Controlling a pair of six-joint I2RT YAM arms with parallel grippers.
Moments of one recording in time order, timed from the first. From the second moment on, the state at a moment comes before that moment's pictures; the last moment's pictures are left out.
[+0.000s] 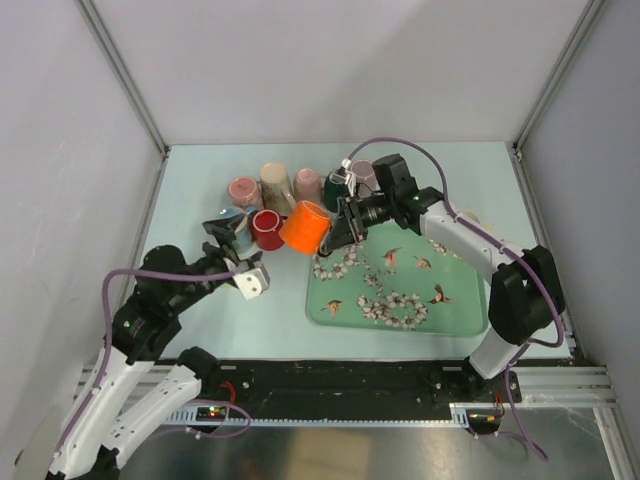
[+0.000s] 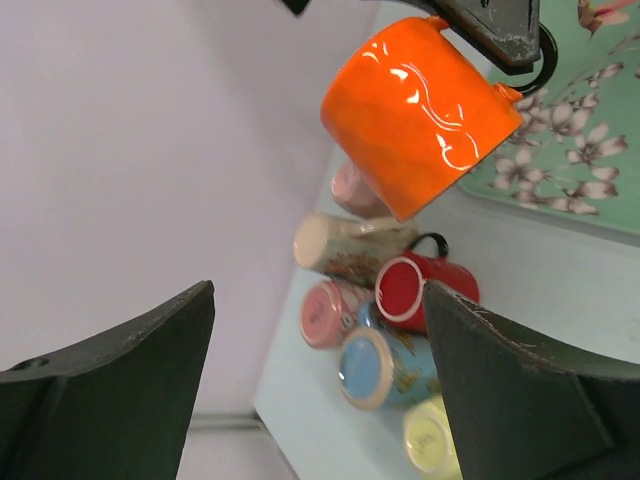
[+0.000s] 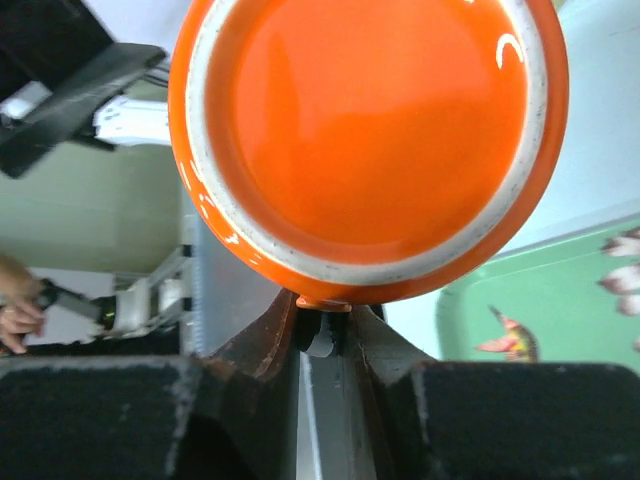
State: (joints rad) left arm -0.49 0.56 0.88 -0.52 0.27 0.96; right arm 0.57 1.68 1.38 -0.39 -1.06 0.24
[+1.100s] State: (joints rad) left arm -0.85 0.74 0.60 0.21 0.12 1.39; right arm 0.54 1.54 1.17 -0.16 -1.32 0.58
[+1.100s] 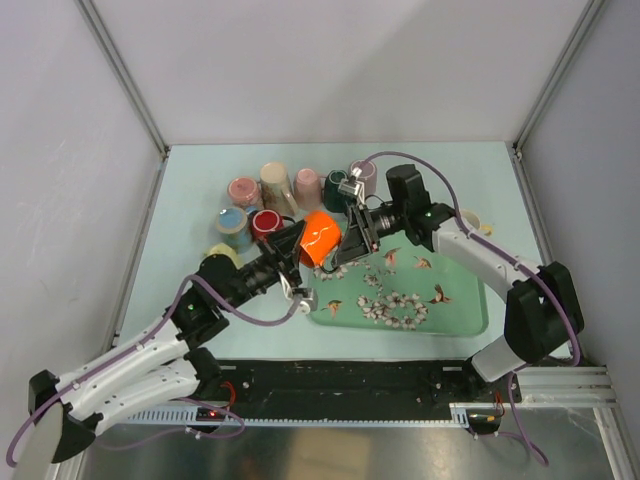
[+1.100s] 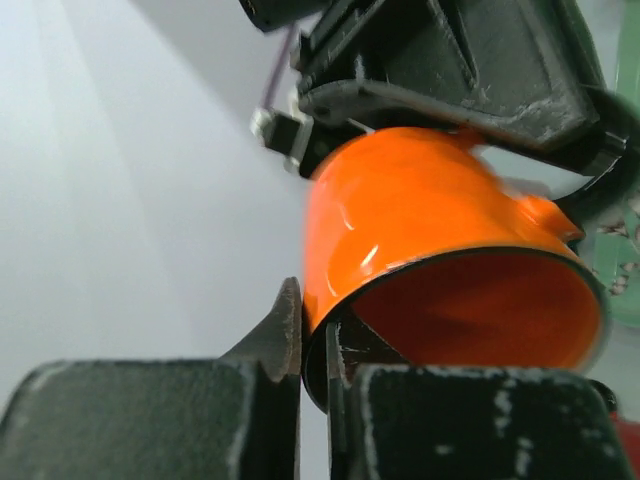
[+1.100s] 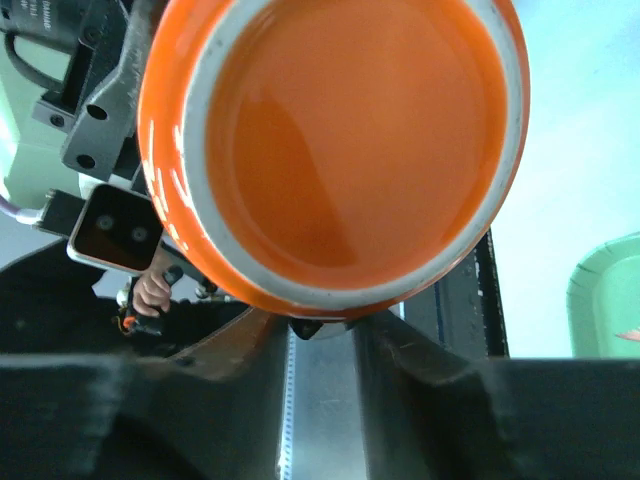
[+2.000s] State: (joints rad) left arm -0.83 1.27 1.13 -0.87 0.05 0.42; right arm 0.80 0.99 1.01 -0.63 -0.52 -0.76
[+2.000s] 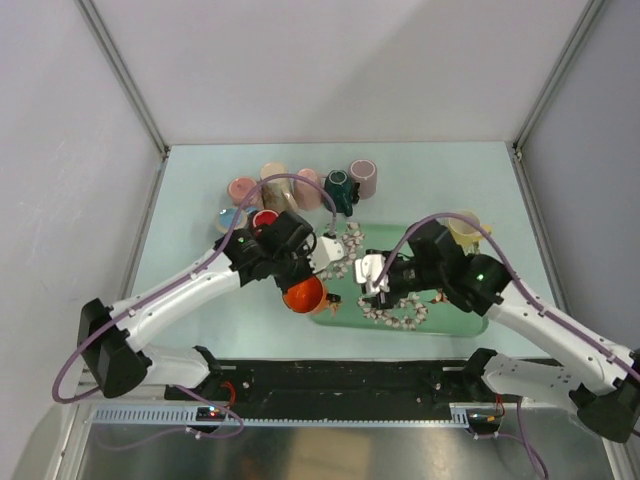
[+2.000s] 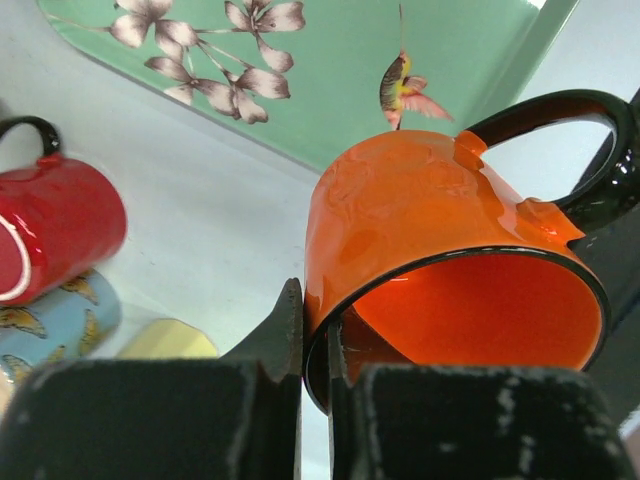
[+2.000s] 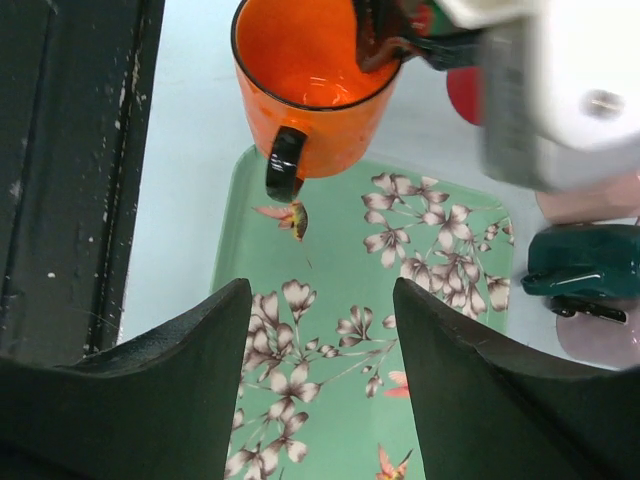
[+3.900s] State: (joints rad) left arm -0.61 1.34 1.38 -0.94 0.22 0.27; right arm -0.32 0.95 0.66 -0.87 -0.66 -1.28
